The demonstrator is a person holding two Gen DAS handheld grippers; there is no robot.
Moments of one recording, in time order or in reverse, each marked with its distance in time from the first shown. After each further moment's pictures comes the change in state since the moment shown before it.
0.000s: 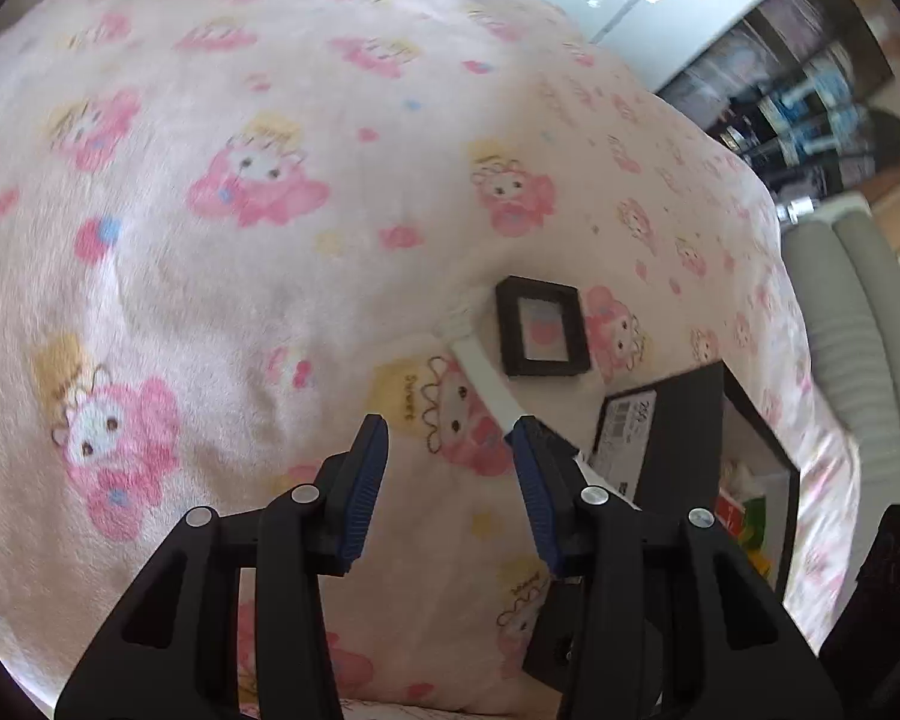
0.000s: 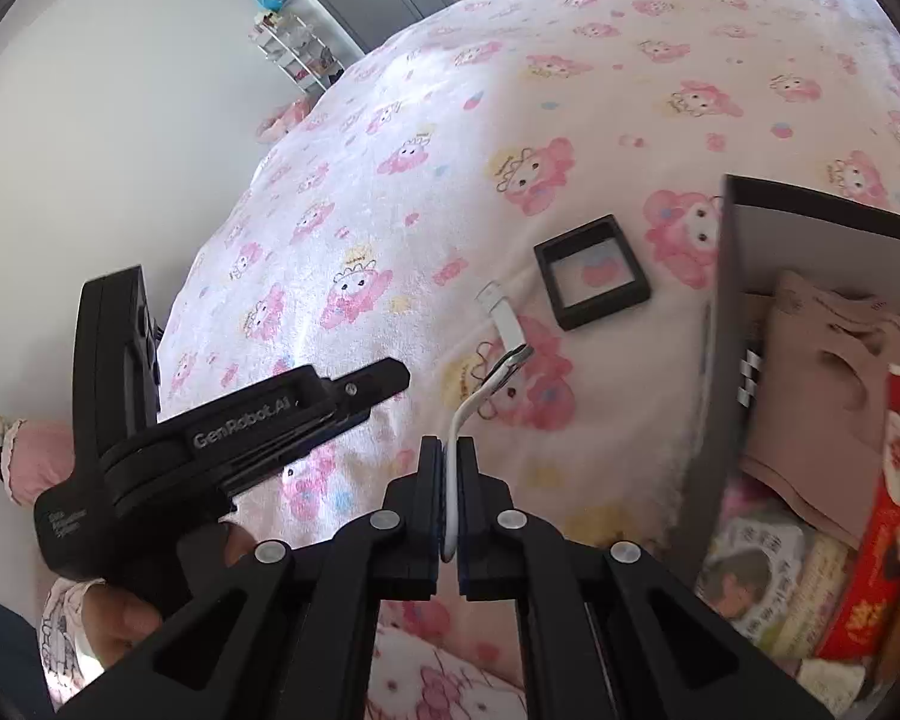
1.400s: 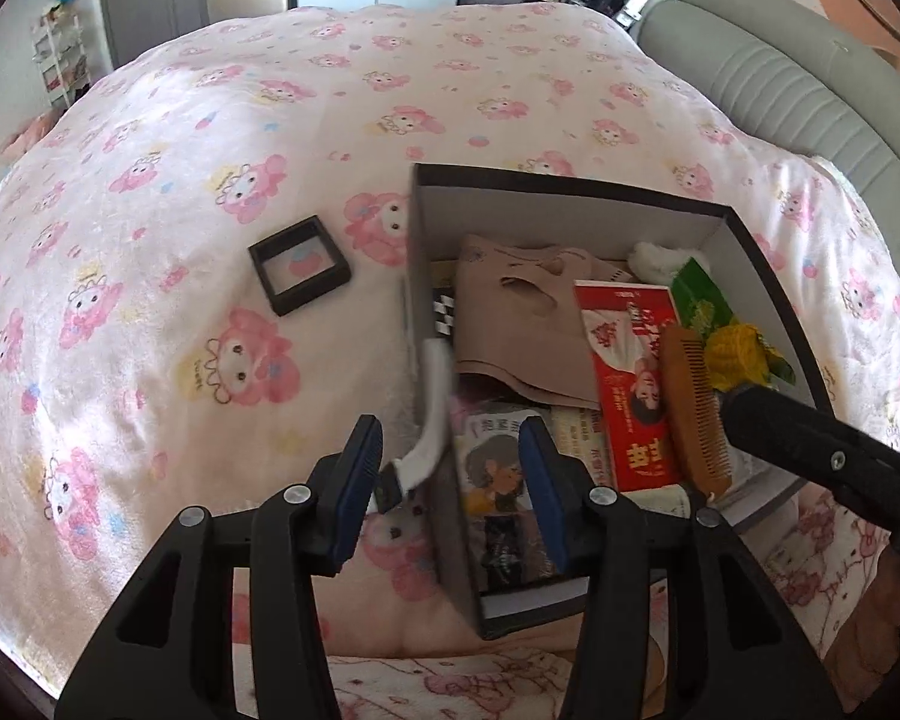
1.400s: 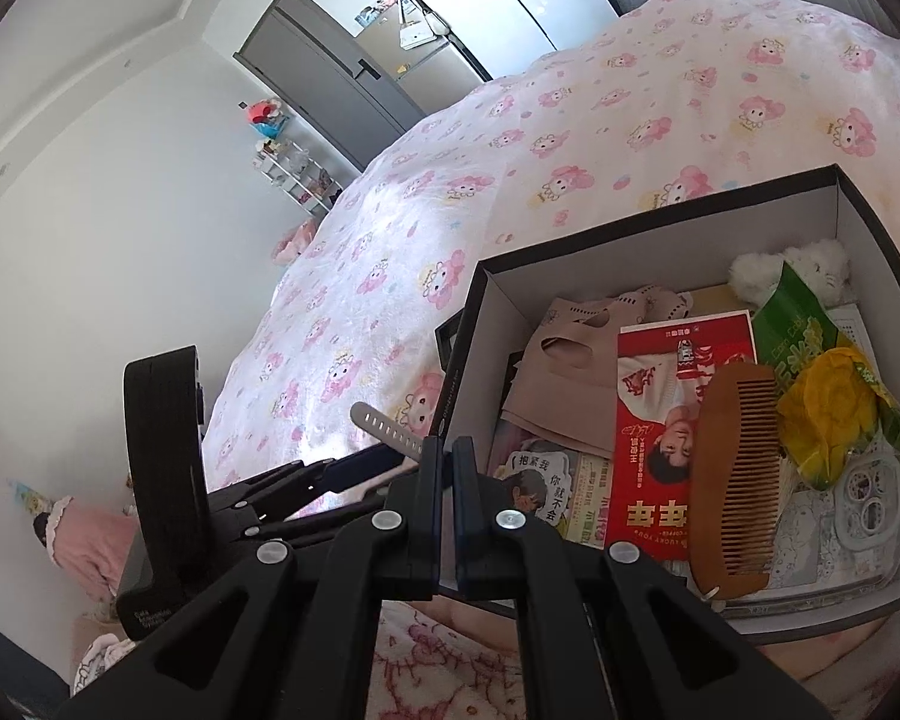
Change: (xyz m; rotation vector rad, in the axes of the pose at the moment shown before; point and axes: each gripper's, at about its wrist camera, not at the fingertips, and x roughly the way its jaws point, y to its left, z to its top) left arm -0.005 -0.143 -0.093 0.508 0.018 0.070; right arm -0.134 -0.100 -0.057 0.114 -0.248 0.088
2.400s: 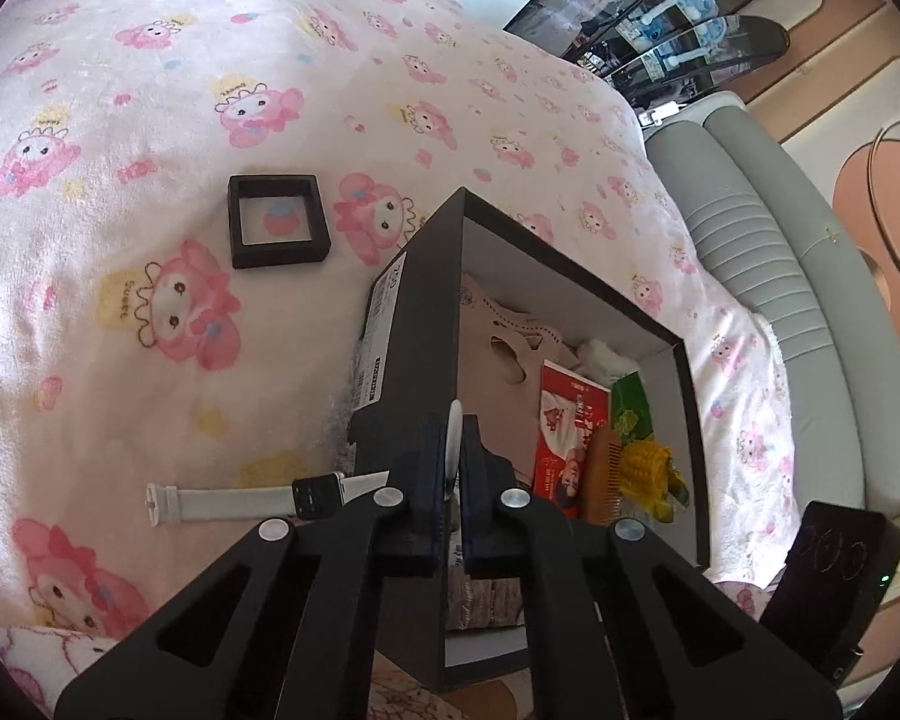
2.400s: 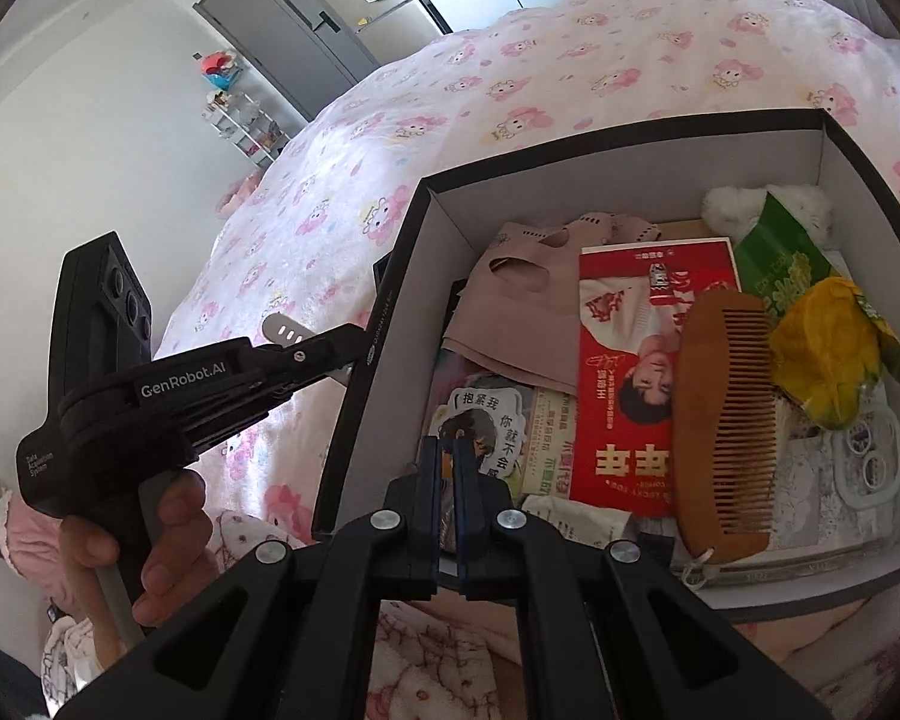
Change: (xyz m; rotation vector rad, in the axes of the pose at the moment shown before) left arm 0.020 0.050 0.008 -0.379 -0.017 -0.354; right arm 0.028 -0.012 -0.024 -0.006 0.093 -0.151
